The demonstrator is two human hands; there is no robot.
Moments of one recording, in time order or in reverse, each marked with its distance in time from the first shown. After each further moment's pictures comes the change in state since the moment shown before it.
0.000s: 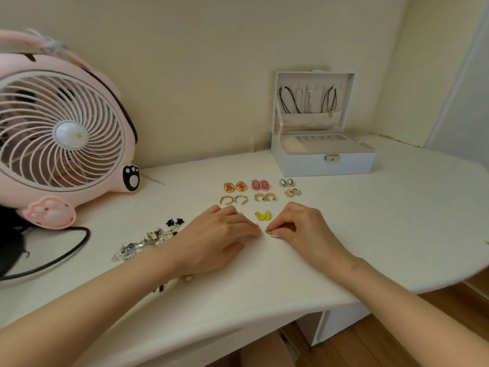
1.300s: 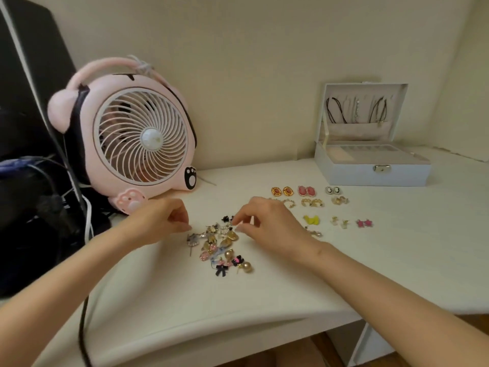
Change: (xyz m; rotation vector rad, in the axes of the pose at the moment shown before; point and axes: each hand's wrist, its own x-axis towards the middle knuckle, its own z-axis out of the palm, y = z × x) left_hand -0.120 -0.070 -0.062 -0.295 -0.044 -0.819; right_hand 0.030 -0.104 0.061 -0.001 -0.155 -0.325
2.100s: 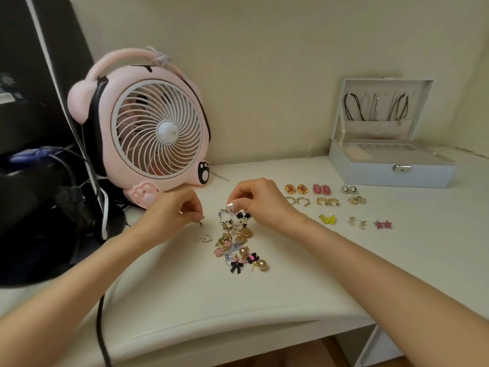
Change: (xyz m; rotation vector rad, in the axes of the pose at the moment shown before) left_hand -0.006 -0.004 0.007 -0.196 0.171 0.064; right_hand 0.047 -0.015 0.013 0.283 -0.037 0.118
